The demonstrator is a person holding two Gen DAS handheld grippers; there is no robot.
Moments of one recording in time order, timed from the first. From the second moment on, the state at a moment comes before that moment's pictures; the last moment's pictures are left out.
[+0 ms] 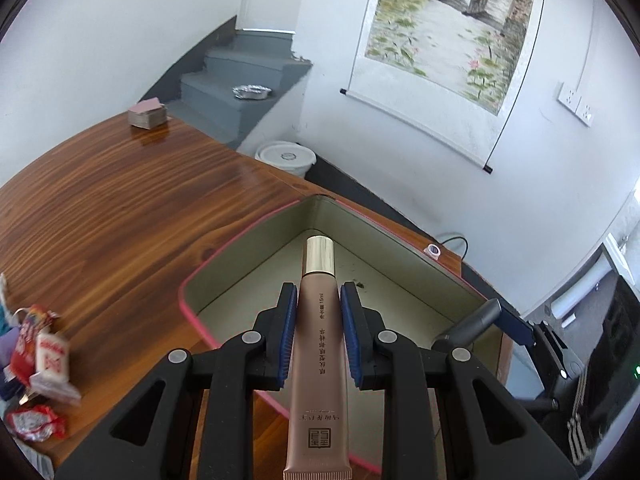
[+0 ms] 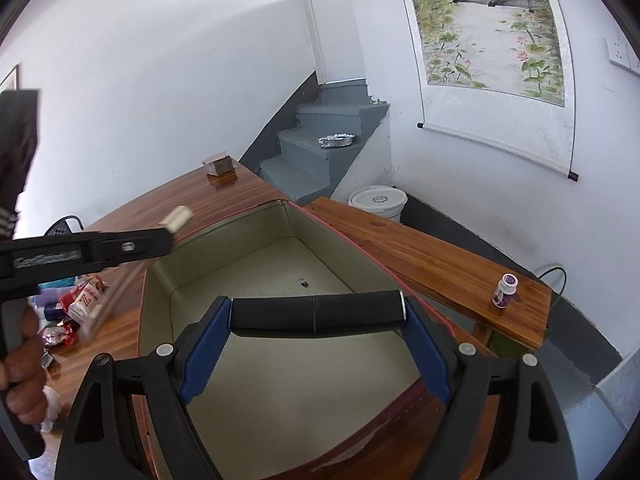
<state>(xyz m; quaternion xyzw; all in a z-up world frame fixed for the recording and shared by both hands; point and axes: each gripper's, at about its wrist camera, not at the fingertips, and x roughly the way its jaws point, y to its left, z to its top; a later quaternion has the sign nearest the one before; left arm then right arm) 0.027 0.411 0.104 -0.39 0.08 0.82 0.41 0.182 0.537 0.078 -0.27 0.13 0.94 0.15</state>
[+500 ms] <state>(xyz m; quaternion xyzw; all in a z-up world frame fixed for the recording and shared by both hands) 0.025 0.404 0.105 -0.38 0.09 0.84 0.38 0.175 0.533 0.073 -0.28 0.14 0.94 0.14</state>
